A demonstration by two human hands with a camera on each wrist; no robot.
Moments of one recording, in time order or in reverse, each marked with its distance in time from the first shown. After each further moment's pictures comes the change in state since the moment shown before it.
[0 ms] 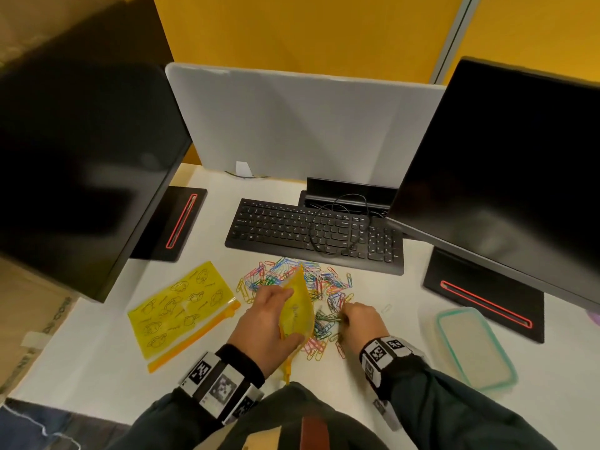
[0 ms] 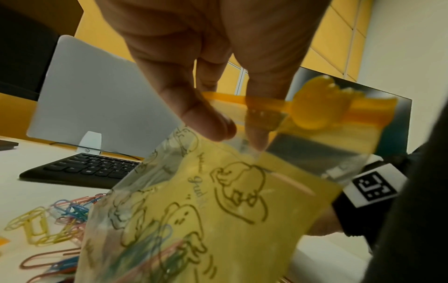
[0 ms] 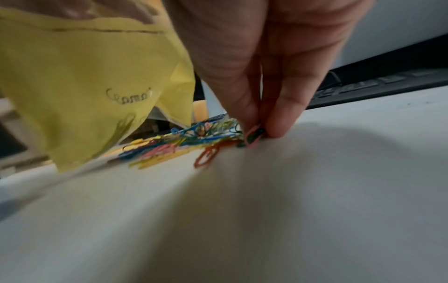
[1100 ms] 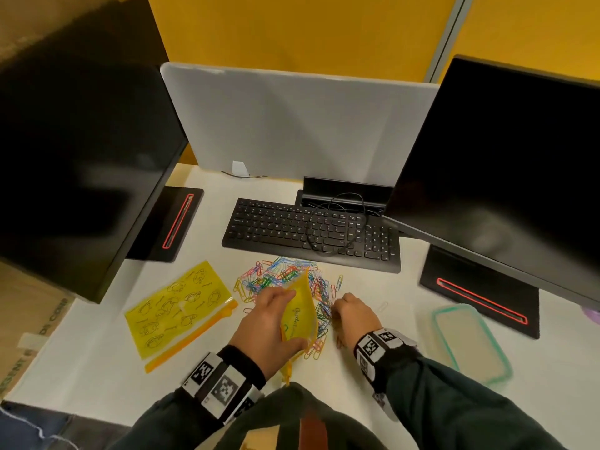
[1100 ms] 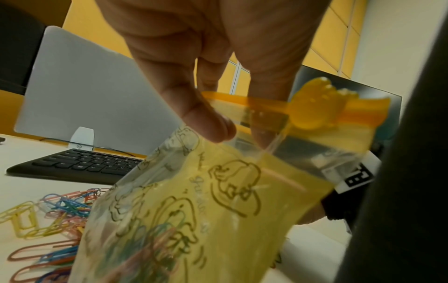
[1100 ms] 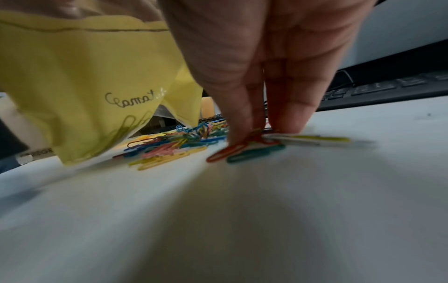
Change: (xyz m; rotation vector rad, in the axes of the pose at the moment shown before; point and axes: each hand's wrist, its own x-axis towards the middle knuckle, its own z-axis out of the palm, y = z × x) left_hand 0.000 0.001 0.007 -0.003 -0.010 0.017; right_hand 0.009 0.000 0.004 -0.111 -0.083 -0.083
